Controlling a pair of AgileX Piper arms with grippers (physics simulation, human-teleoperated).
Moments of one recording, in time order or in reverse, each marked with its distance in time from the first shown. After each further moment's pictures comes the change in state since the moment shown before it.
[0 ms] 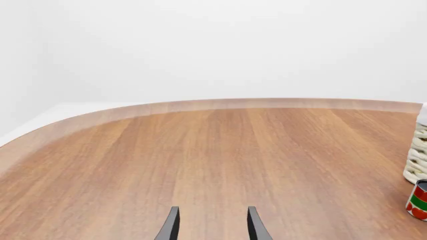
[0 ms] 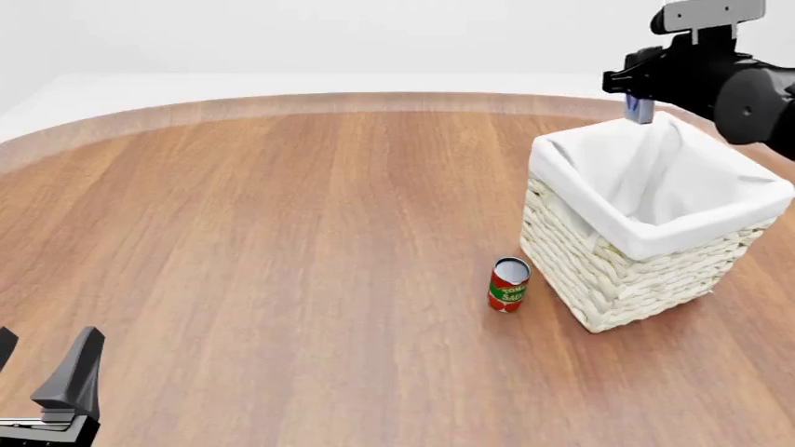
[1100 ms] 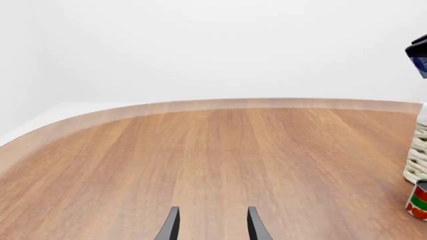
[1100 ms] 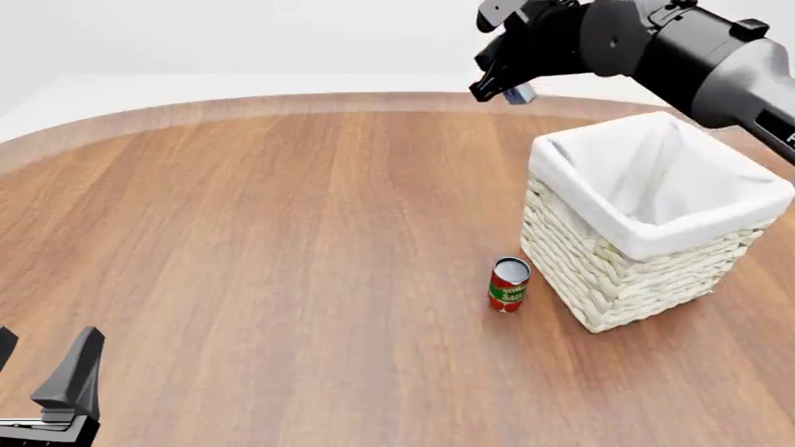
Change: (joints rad) left arm 0.000 0.000 0.000 0.000 0.000; right arm 0.353 0.186 -0.429 0.441 -0.410
